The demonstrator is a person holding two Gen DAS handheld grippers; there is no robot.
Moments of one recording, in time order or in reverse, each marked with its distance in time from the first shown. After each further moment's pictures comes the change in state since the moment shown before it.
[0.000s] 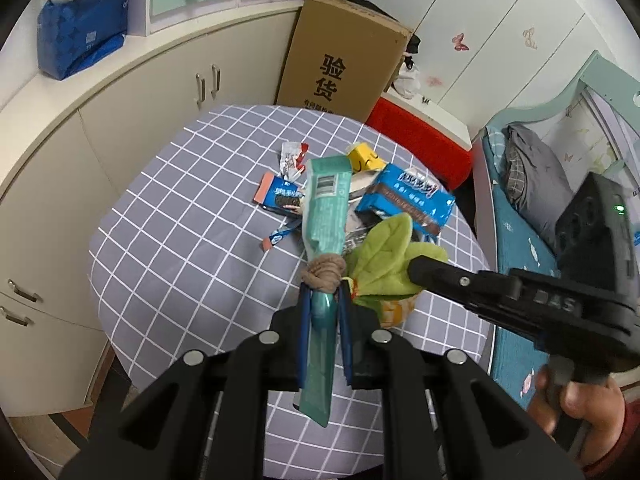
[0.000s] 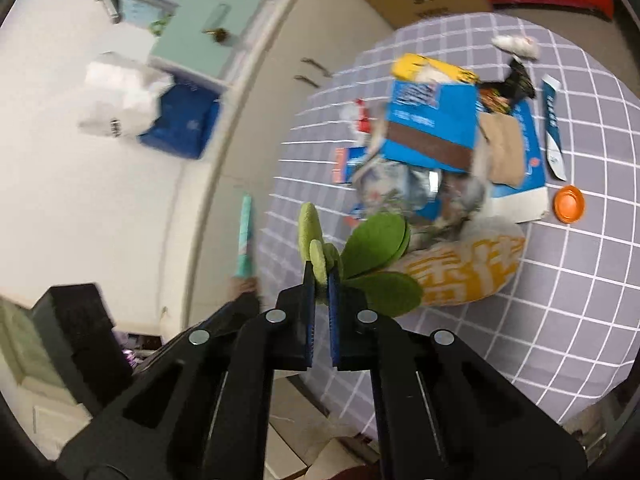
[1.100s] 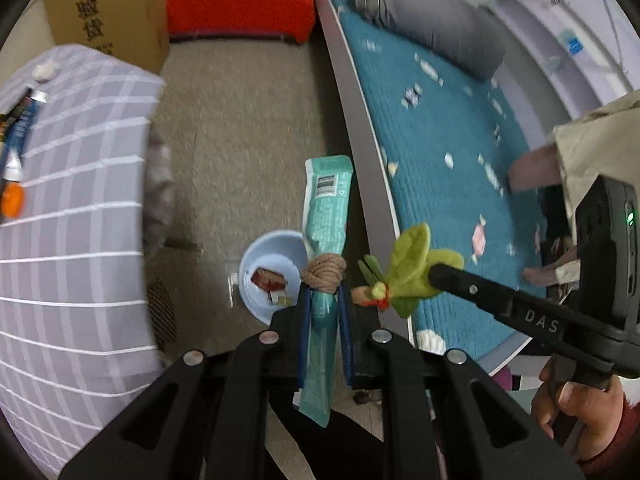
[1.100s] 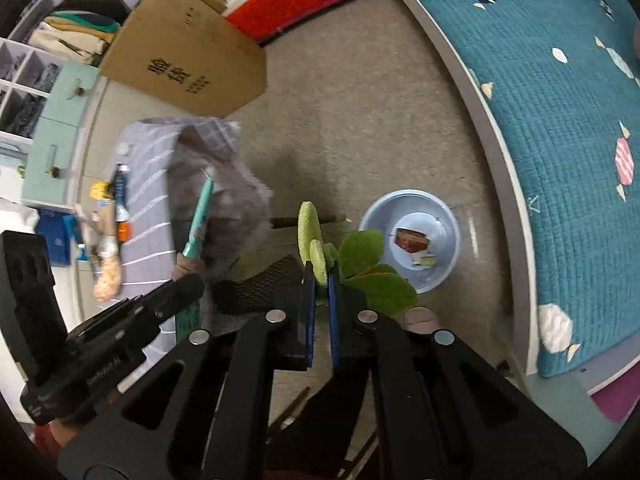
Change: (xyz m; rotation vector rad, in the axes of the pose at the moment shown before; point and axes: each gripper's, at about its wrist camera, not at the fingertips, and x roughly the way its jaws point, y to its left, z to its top) left arm 0.189 -0.391 -0.168 0.463 0.431 -0.213; right arm -0.277 -0.357 -0.121 0.402 -0.192 -0.437
